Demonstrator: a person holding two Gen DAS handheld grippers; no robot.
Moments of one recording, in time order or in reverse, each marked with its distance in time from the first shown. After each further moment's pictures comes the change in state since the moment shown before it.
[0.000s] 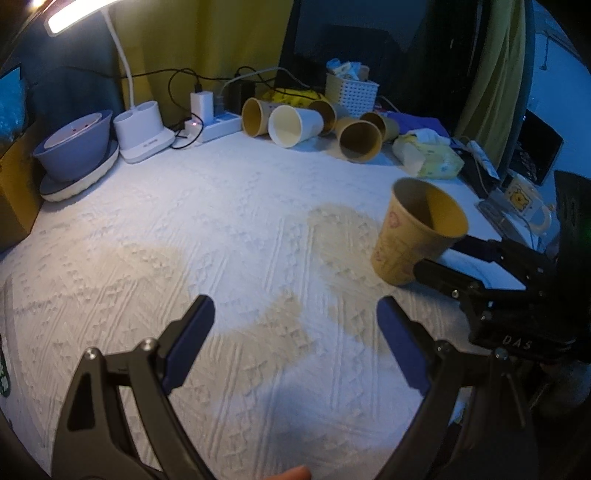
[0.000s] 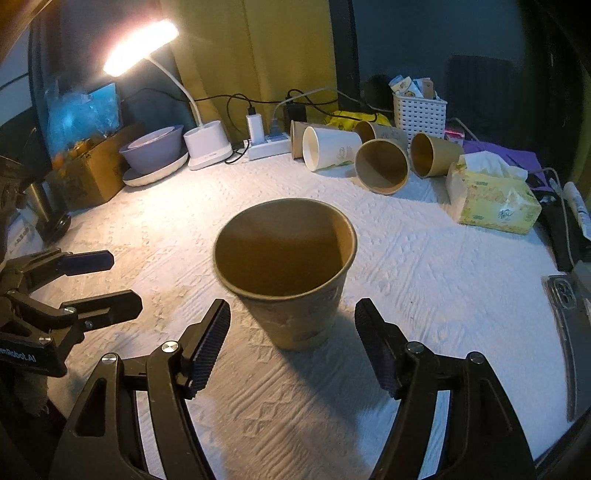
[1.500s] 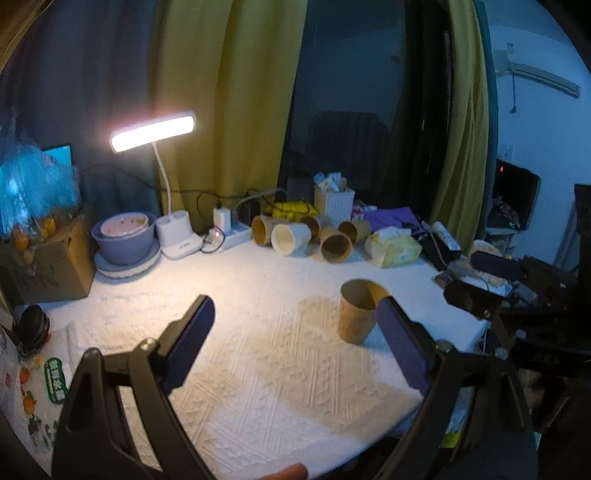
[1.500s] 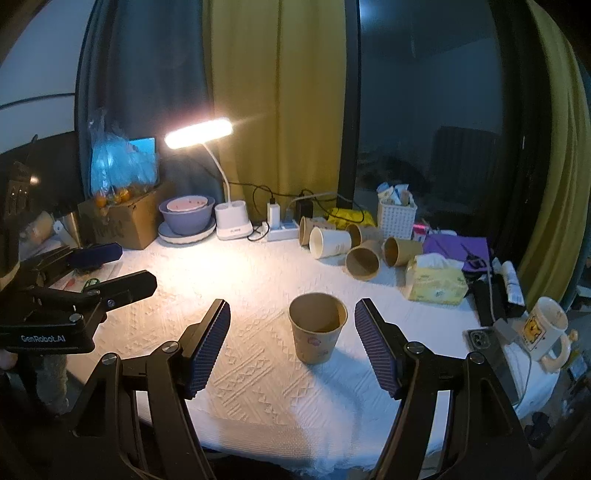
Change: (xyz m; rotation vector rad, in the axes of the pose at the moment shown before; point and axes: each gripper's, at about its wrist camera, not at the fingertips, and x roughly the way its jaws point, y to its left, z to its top) left arm -0.158 -0.016 -0.006 0.030 -0.381 0.018; right arm -0.163 0.066 0.018 -0.099 -0.258 -0.094
